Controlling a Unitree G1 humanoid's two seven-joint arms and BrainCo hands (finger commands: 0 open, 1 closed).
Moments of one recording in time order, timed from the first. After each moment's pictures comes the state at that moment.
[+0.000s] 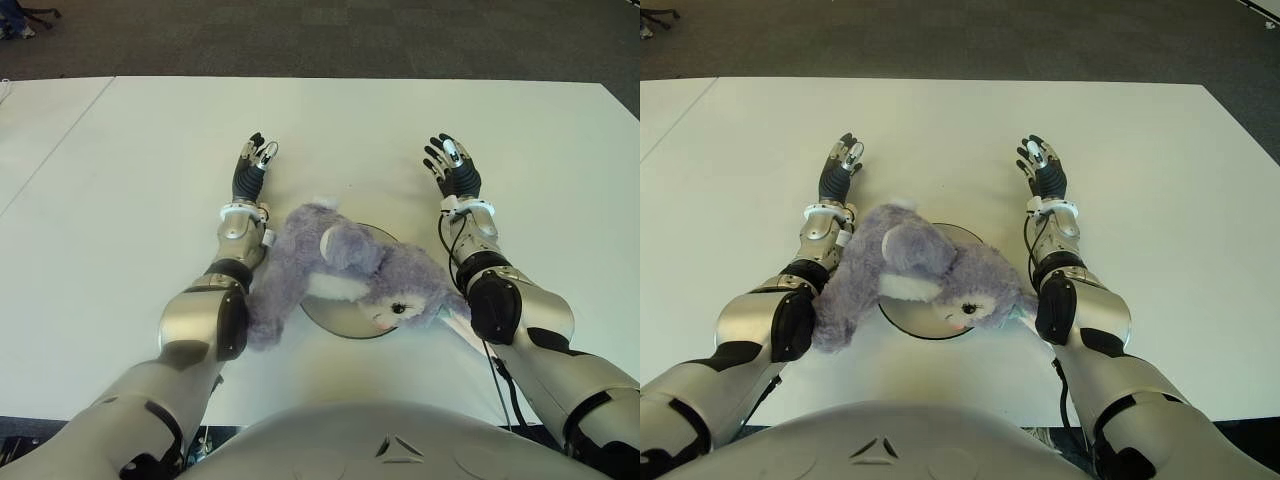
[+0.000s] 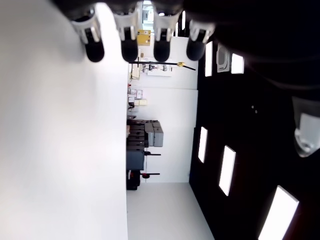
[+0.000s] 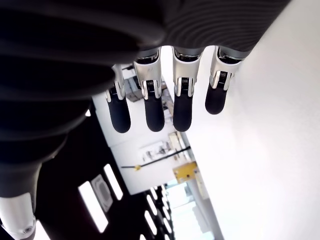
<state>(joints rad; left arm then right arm) -0.68 0.10 0.26 1.30 -0.03 -0.65 -0.06 -0.77 -0.18 -0.49 1.32 0.26 -0.44 0.34</state>
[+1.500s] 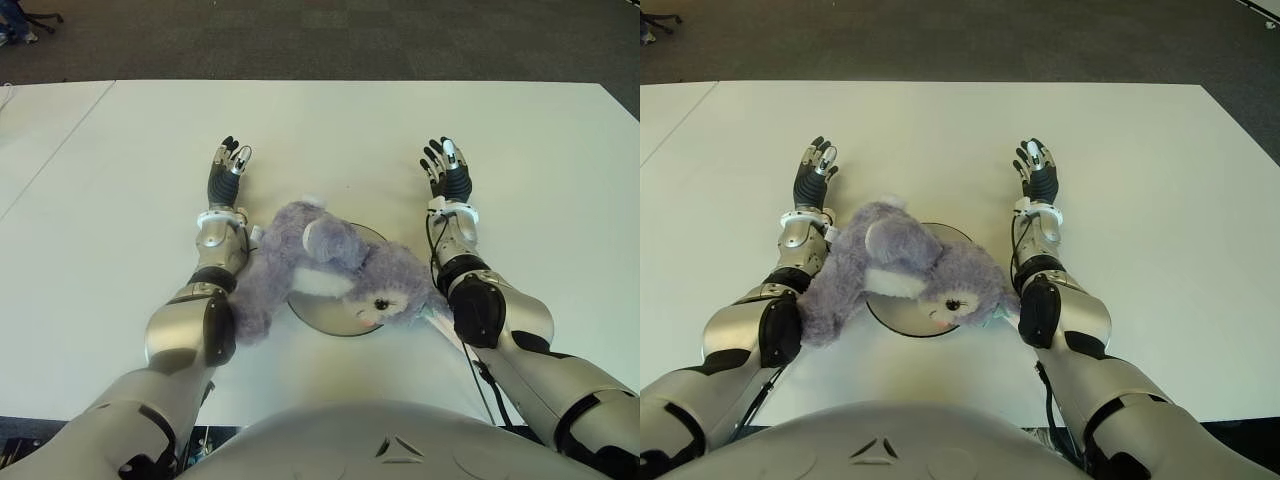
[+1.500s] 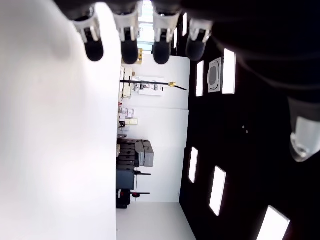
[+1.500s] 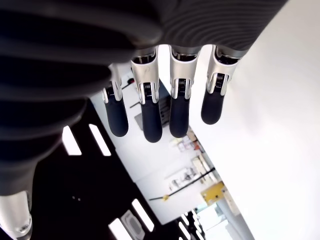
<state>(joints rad) -0.62 0.12 0.35 1.27 -0.07 -0.60 -0.09 -0.76 -0.04 -0.51 1.30 0.28 -0.52 0.20</state>
